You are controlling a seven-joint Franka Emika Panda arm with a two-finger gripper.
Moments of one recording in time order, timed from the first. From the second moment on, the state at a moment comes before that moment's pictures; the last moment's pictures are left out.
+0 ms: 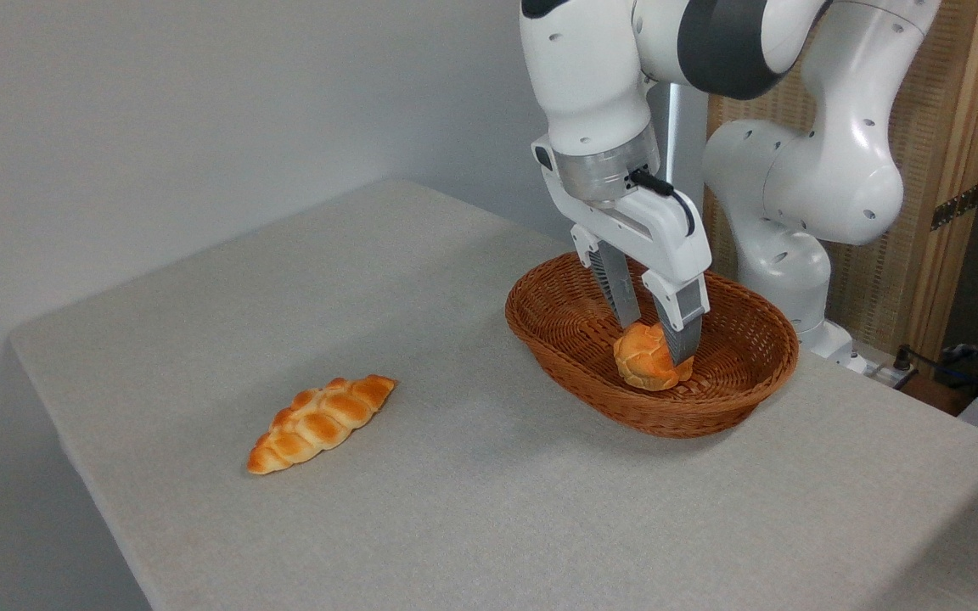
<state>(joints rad) -0.10 -0.63 0.13 -2.54 0.12 1.69 0.94</state>
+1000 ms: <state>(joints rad) -0.11 -0.63 0.13 -2.59 0.13 1.75 0.94</state>
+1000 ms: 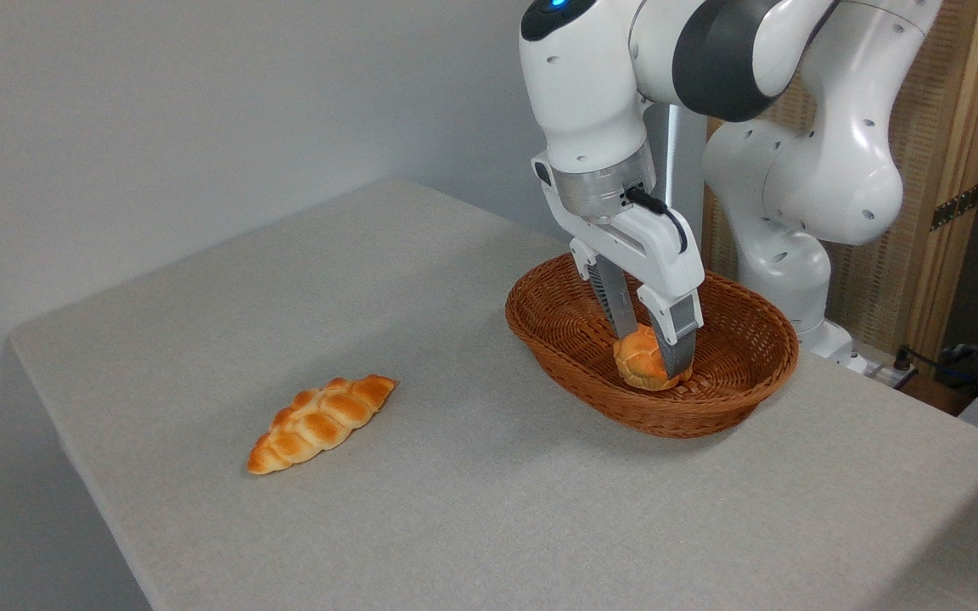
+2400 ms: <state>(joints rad) -0.13 -0.63 0.13 -2.63 0.12 1.77 0.94</state>
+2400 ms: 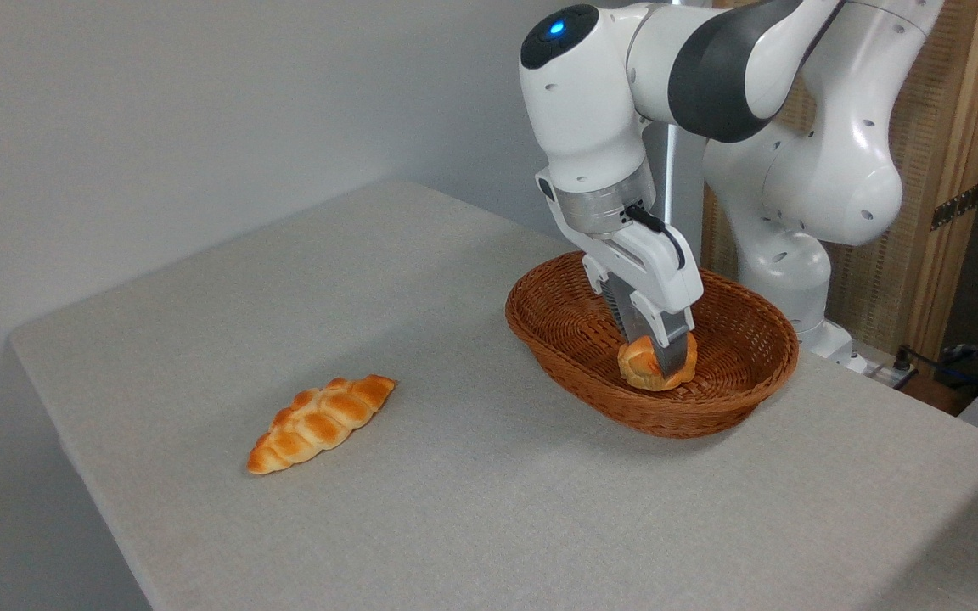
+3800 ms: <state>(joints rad) -0.24 -0.62 0.17 -2.39 0.03 1.68 0.94</state>
